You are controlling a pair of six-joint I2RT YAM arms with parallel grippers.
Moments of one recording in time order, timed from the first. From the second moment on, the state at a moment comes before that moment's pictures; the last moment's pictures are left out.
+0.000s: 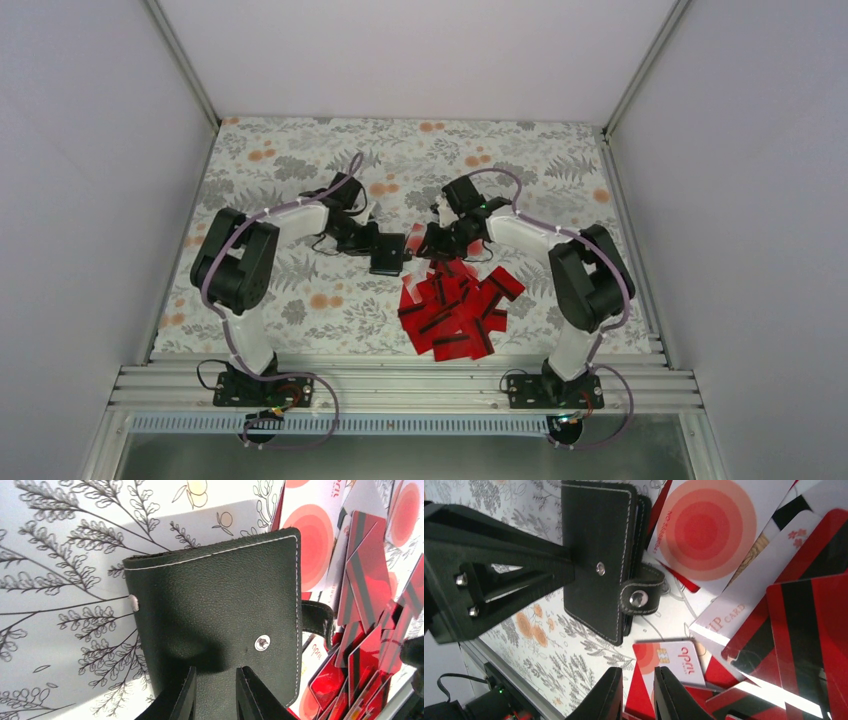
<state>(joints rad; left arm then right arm) -0.39 1.85 1.11 -0.52 0.52 -0.34 0.56 1.77 1.15 -0.54 -0.52 0.59</state>
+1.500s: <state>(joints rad) -0.51 1.93 1.32 -0.78 0.18 -0.21 0.55 2.03 1.27 -0.36 -0.68 0.64</state>
